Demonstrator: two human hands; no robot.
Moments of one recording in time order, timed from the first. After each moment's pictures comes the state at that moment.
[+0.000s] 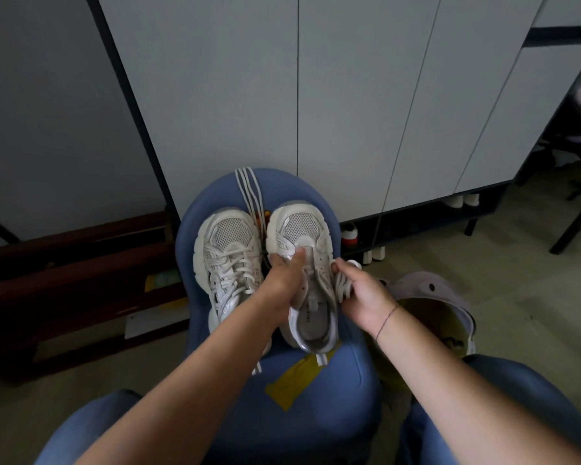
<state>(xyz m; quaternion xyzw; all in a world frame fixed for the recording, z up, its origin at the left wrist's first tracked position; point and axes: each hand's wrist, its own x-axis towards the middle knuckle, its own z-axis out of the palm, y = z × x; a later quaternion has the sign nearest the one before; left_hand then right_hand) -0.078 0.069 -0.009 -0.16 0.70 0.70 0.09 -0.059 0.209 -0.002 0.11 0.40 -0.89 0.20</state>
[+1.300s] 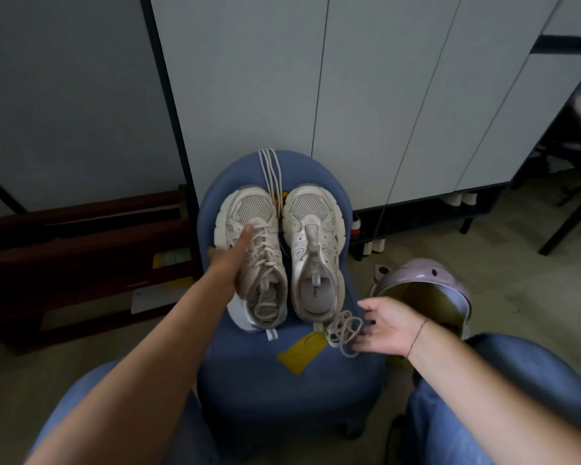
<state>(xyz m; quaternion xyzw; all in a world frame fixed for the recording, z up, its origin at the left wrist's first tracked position) -0.060 -0.045 -0.015 -0.33 0.60 0.73 0.01 0.019 0.223 0.003 0.34 0.47 -0.75 0.30</state>
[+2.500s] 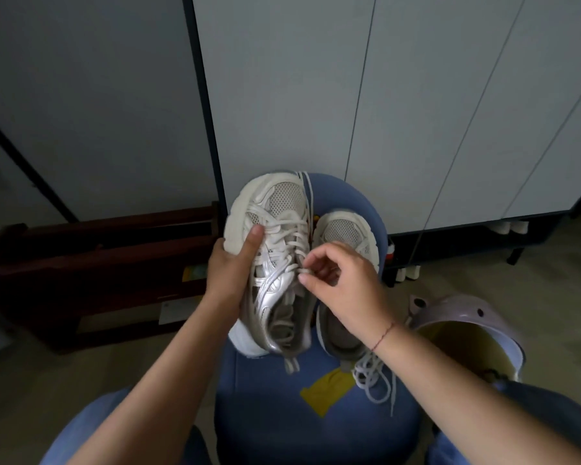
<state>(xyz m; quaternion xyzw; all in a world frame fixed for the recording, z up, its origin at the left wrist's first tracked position) -0.019 -0.056 0.040 -0.16 0.66 0.72 -0.15 -0.014 0.129 0.062 -0.26 0.83 -0.47 -0.16</state>
